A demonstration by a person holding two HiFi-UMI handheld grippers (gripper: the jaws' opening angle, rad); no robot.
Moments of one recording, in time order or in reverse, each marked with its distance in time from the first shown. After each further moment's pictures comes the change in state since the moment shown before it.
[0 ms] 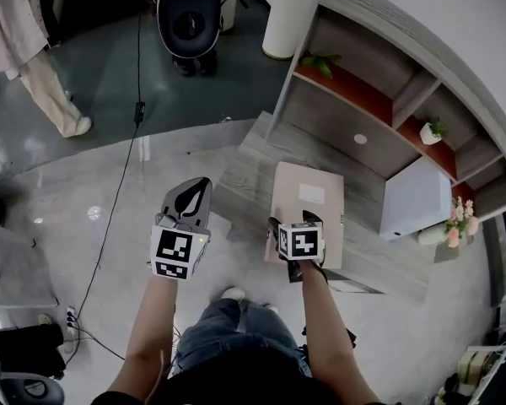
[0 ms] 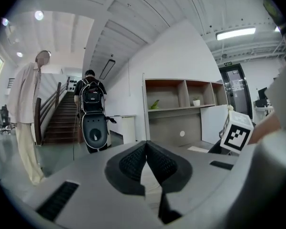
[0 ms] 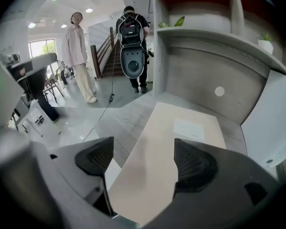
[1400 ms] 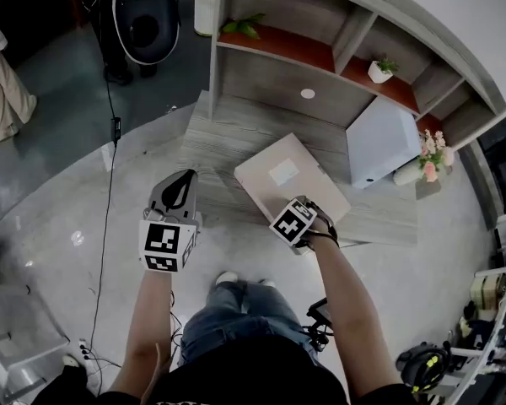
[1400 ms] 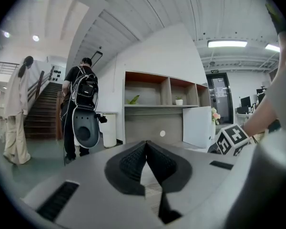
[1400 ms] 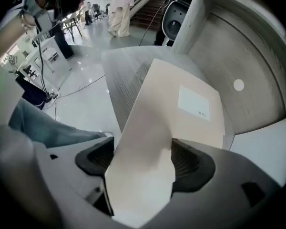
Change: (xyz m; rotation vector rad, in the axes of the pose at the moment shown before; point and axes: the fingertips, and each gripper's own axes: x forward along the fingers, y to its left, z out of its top) left arm 0.045 -0.075 -0.013 -0.034 0.018 -0.220; right arm -0.011 -0.069 -0.130 -0.464 0.494 0.031
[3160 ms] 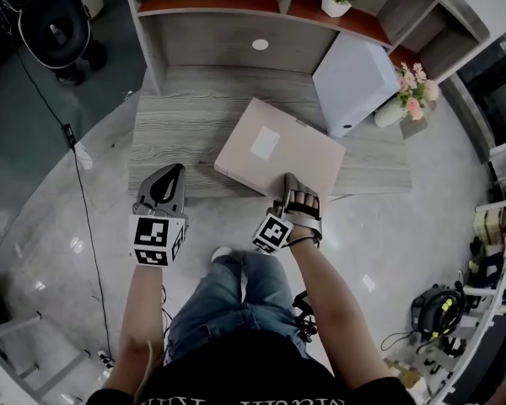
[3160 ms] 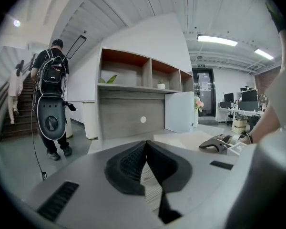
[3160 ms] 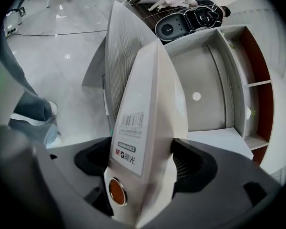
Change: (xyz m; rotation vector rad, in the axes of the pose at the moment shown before) left arm 0.045 -0.078 -0.063 0.031 0.123 -0.195; right arm 0.027 -0.034 -0.089 -0.190 0.097 -0.738
